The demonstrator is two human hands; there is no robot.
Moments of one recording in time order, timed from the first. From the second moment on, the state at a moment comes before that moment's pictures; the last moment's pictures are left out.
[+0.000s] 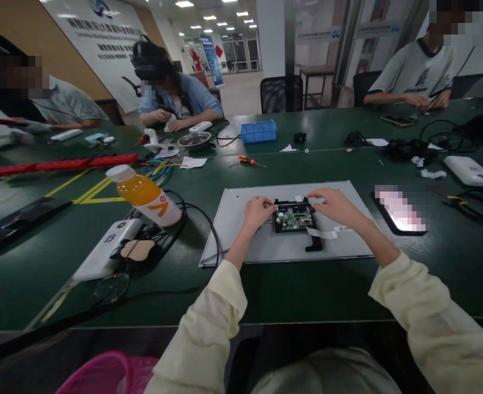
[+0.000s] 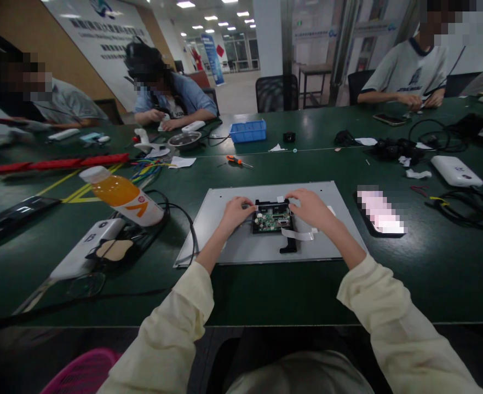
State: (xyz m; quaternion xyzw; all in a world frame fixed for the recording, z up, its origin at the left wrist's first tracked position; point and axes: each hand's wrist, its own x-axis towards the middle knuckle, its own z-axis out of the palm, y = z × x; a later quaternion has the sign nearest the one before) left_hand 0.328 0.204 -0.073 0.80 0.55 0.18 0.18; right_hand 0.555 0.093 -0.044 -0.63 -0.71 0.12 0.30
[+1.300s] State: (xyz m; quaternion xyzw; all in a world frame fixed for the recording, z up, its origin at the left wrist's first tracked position) left_hand 0.312 0.195 -0.055 0.75 0.60 0.25 0.09; right_hand 0.574 0.072 -0.059 -0.64 -0.70 0.12 0.29
